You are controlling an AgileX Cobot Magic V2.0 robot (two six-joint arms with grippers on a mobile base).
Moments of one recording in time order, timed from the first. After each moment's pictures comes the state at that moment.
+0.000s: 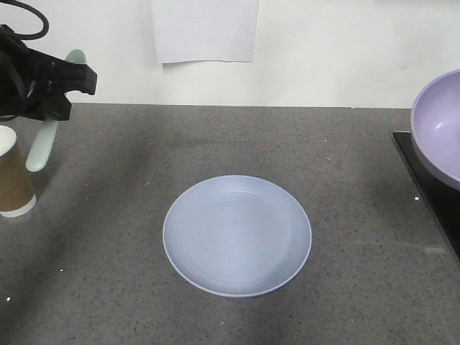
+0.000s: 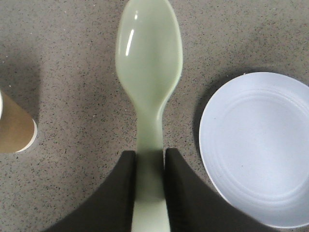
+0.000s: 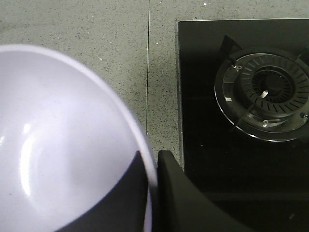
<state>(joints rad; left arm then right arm) -0.38 1.41 -1.63 0.09 1.26 -0.34 -0.16 1.08 -1.33 0.11 1.16 -0.08</state>
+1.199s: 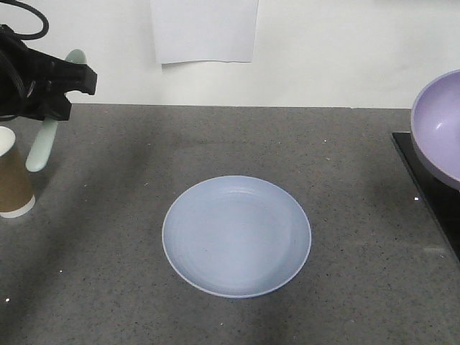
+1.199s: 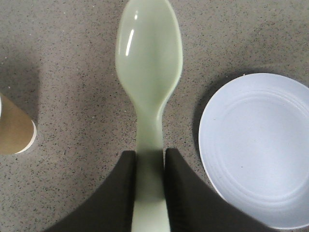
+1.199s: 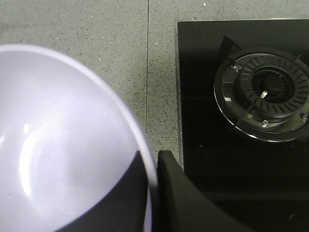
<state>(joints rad) -0.38 1.41 -1.63 0.09 1.26 -0.34 -0.16 1.08 -1.33 0.11 1.16 -0.08</state>
